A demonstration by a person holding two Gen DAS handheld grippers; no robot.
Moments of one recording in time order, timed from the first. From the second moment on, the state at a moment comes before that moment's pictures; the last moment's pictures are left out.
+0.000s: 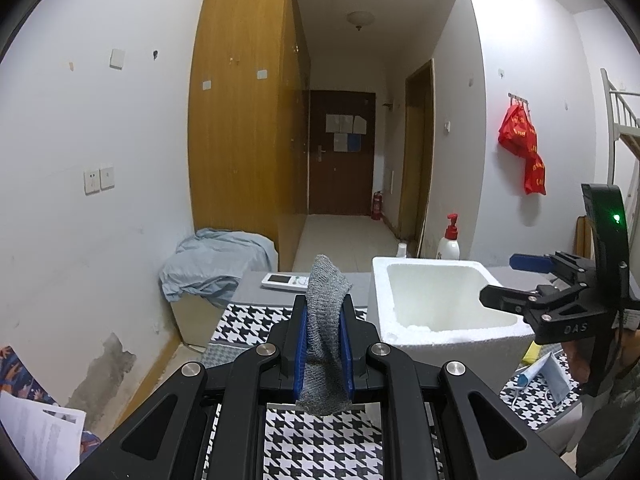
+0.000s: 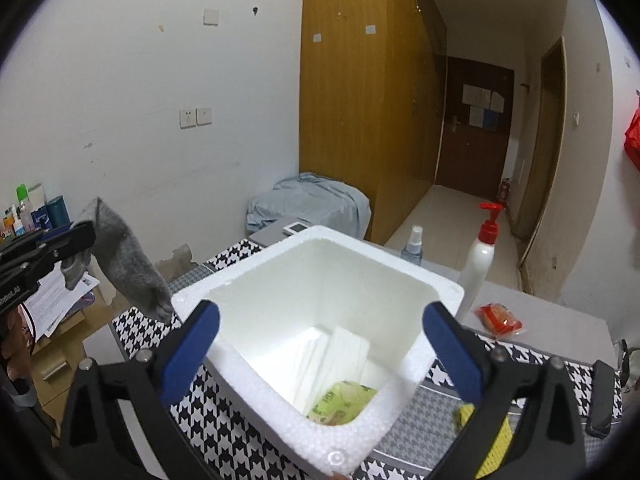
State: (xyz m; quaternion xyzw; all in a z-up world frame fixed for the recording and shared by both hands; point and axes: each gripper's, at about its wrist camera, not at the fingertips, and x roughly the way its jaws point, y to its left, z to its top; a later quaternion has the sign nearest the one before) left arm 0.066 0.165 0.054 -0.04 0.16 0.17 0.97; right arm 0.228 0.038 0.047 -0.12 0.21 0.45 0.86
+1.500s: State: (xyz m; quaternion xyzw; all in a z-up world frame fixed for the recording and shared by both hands) left arm 0.132 0.111 0.097 0.00 0.15 0.05 0.99; right arm 0.235 -0.073 0.036 -0.08 0.22 0.36 0.91
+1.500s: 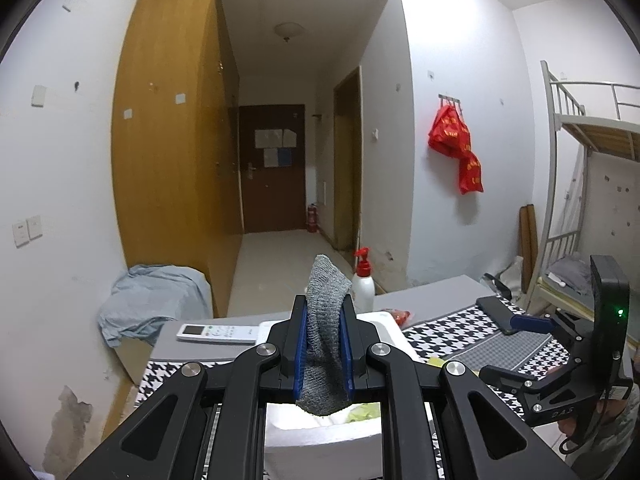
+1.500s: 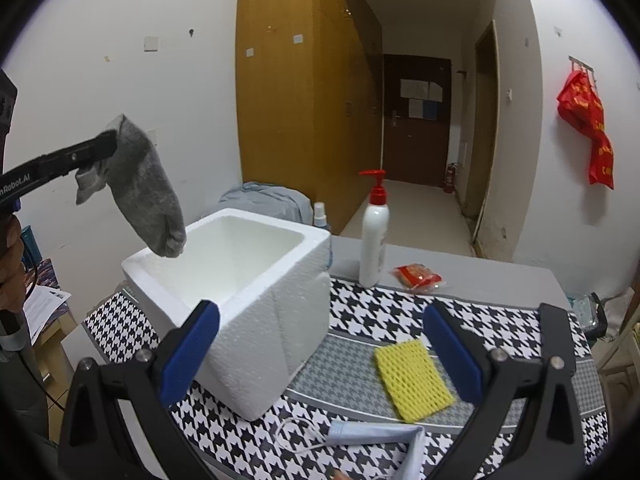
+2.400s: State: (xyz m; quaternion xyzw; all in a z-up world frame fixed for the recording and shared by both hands) left arm 0.202 0.102 0.060 0.01 0.27 0.04 0.96; right arm 0.238 -0.110 0.020 -0.06 0.23 0.31 0.92
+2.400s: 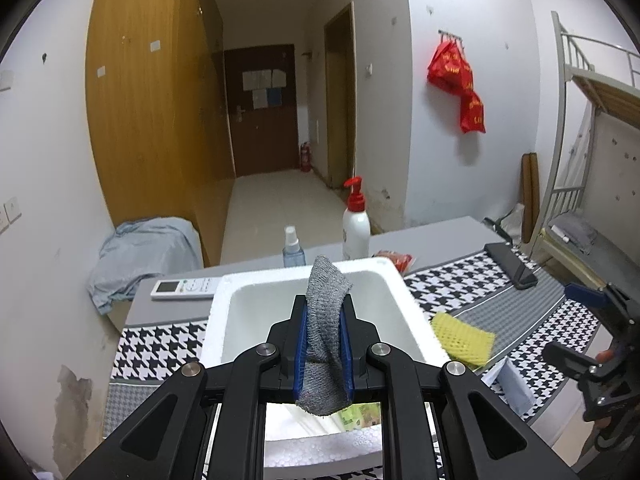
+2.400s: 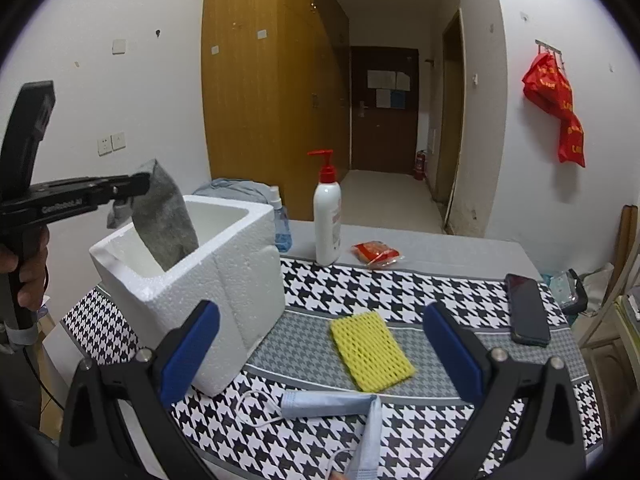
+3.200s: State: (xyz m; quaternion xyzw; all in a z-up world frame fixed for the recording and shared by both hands) left arm 0.177 0.112 0.066 -0.02 0.21 0.06 0.97; right arm 0.234 -0.128 0.017 -0.04 0.24 0.29 0.93
